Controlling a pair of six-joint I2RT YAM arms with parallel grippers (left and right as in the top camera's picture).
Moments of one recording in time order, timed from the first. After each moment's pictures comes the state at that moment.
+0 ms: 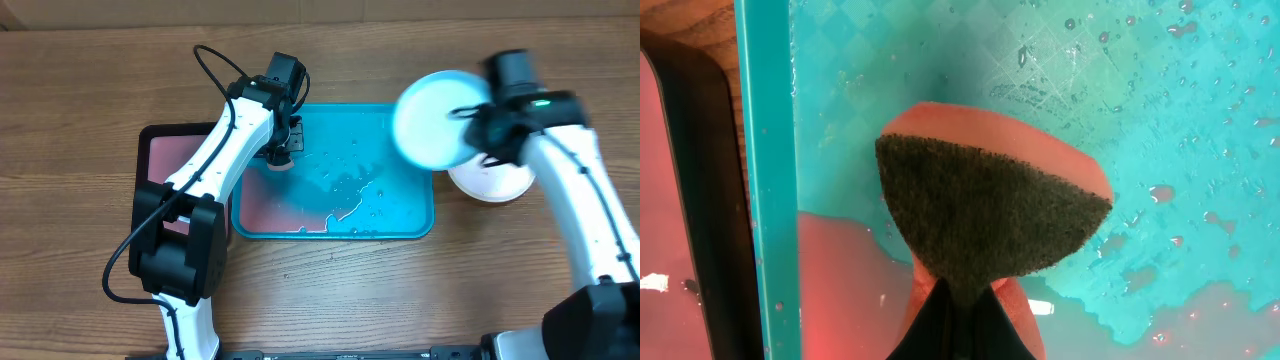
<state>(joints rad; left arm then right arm) -0.35 2.03 1.64 -1.00 -0.10 -0.42 0.06 1.62 1.46 -1.08 0.17 0.62</state>
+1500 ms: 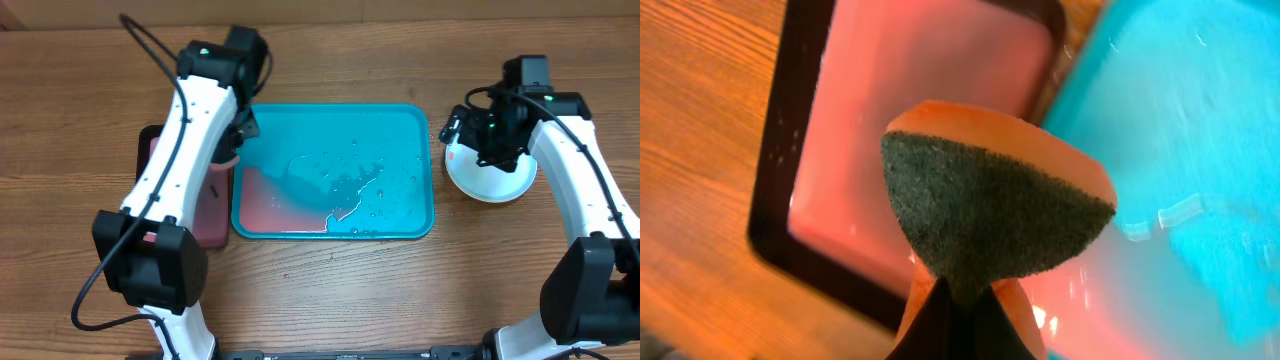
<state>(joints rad) -0.23 1.95 1.87 -1.45 -0.33 -0.65 -0.01 1.73 1.40 -0.95 -0.22 0.38</state>
